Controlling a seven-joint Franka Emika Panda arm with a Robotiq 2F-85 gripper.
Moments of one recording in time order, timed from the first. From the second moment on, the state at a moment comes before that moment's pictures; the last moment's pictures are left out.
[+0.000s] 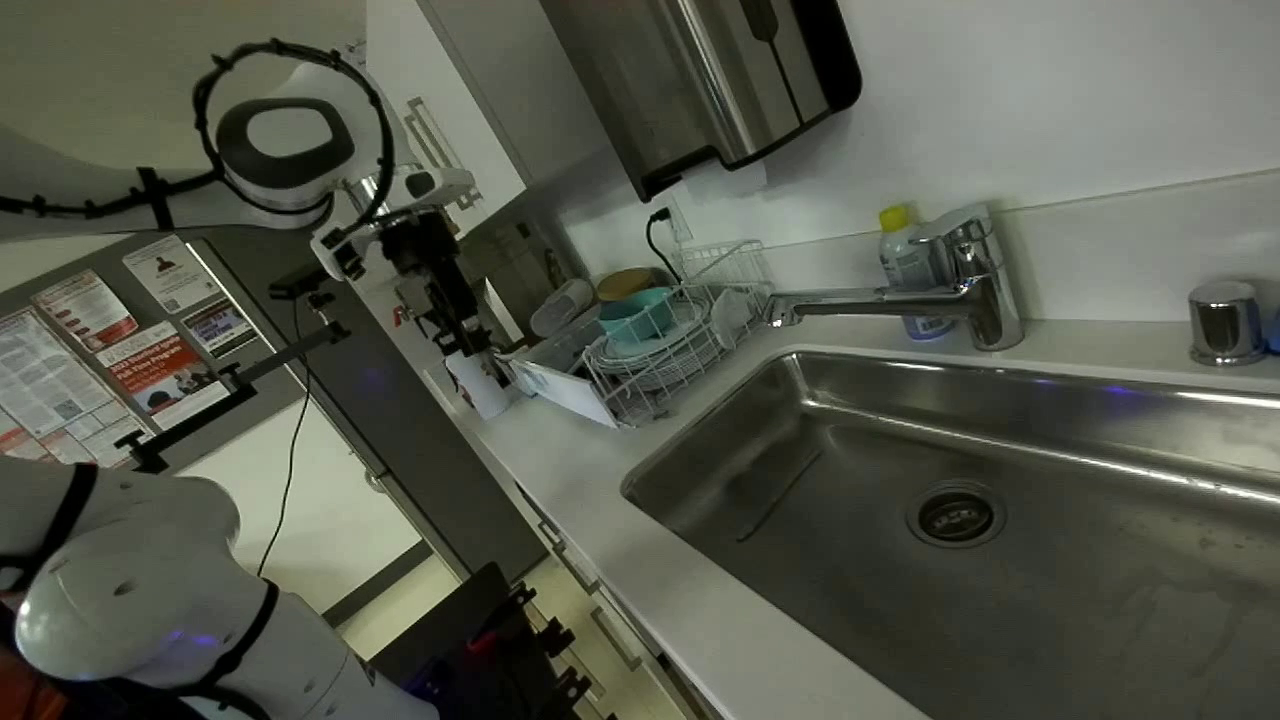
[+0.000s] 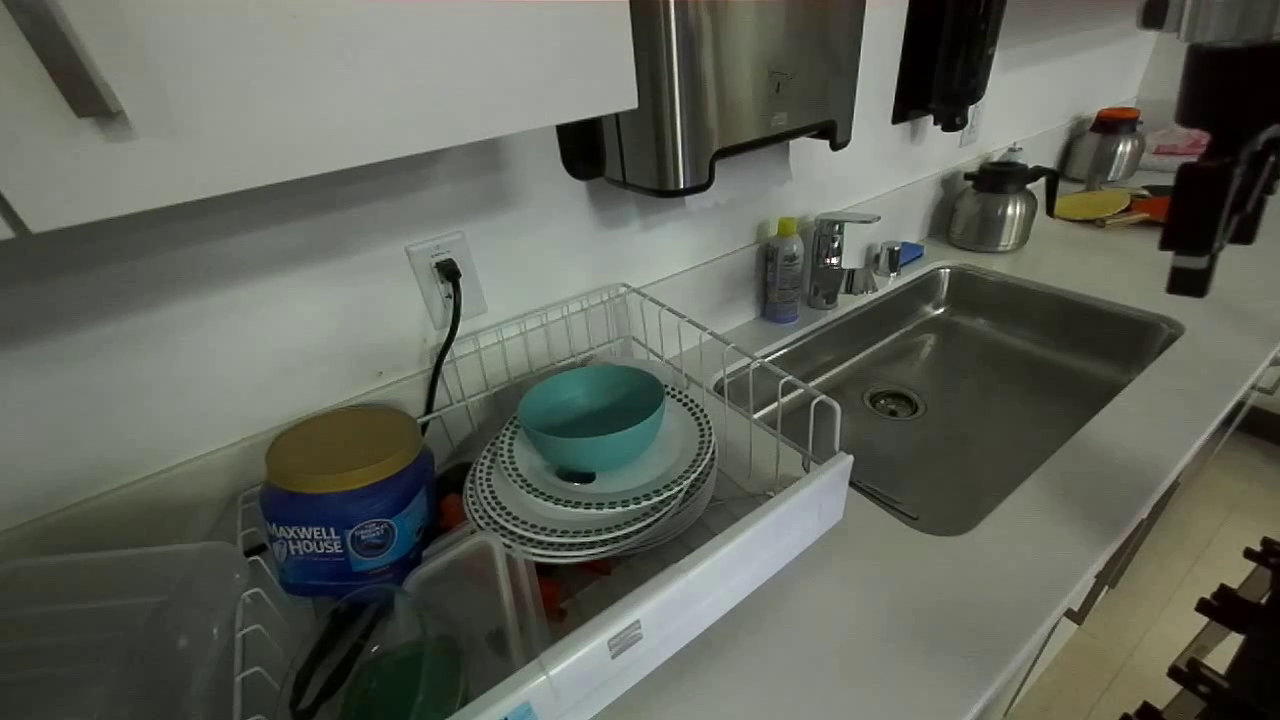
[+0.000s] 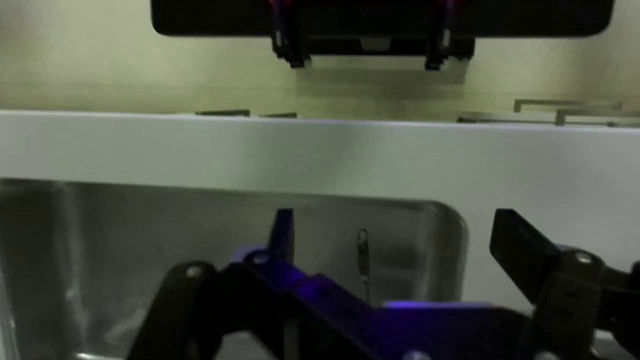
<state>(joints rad) 0.03 -0.56 0.11 -2.45 -0.06 1.77 0.12</state>
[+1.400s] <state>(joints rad) 0.17 -0.21 0.22 -2.29 0.27 2.38 0.33</state>
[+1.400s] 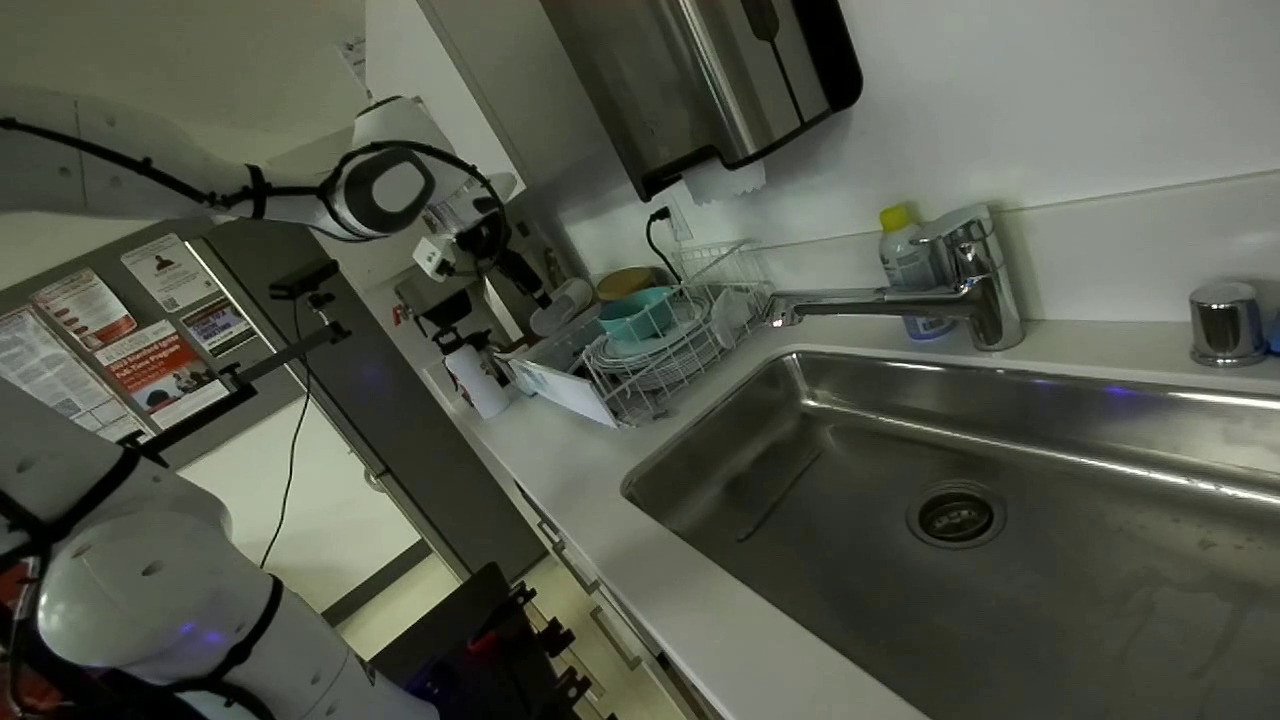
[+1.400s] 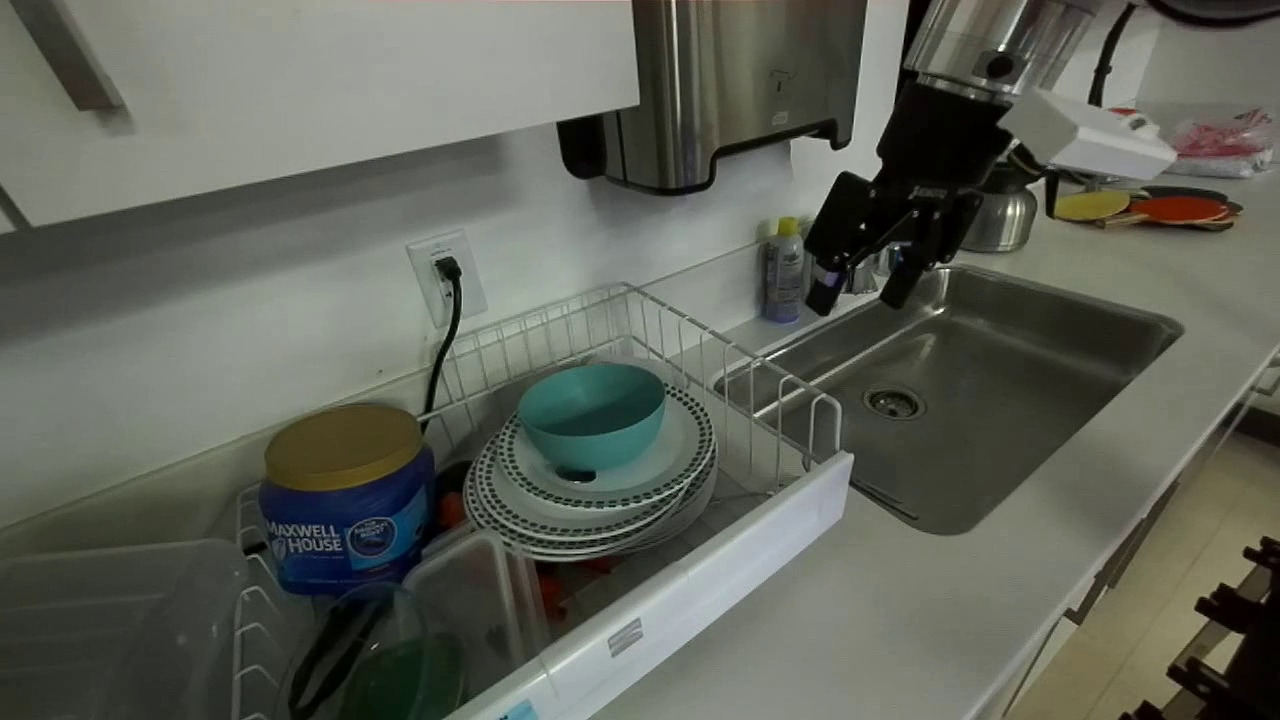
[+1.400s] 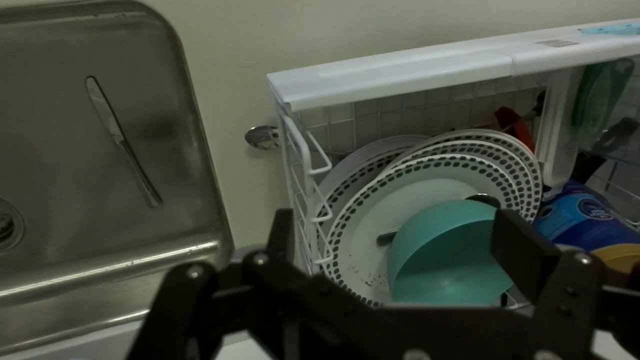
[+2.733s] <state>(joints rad) 0.29 0.32 0.18 -1.93 0.11 2.66 0.71</state>
